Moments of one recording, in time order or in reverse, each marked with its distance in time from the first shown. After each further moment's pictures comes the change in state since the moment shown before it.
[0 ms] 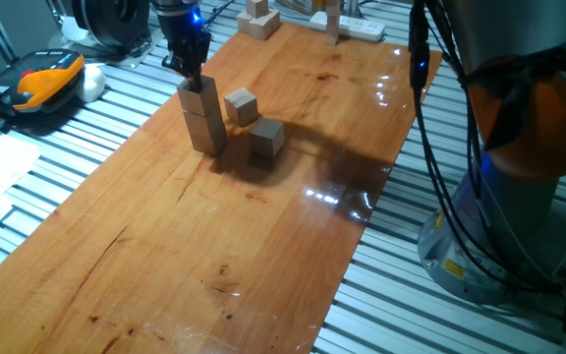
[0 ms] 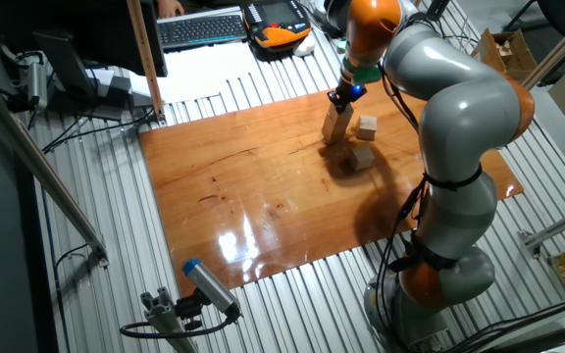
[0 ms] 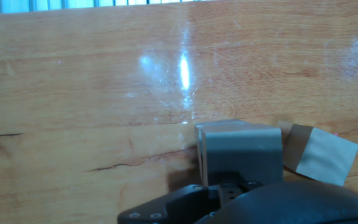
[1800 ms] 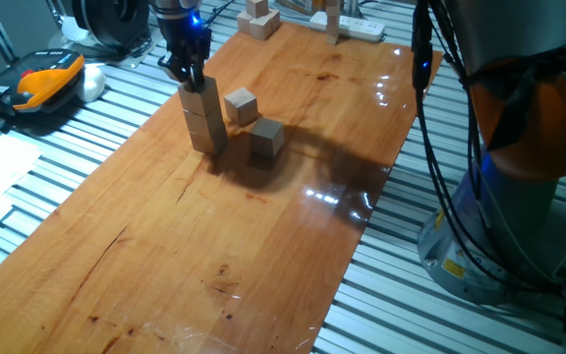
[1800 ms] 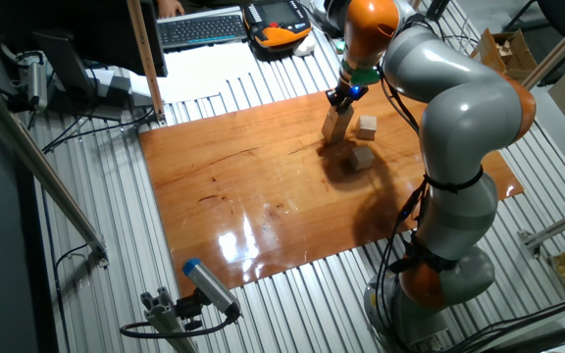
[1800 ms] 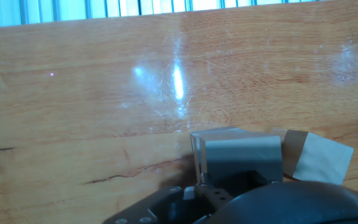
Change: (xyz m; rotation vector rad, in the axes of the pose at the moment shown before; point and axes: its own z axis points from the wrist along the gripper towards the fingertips) arm -0.004 -0.001 0.002 0.027 -0.033 0.027
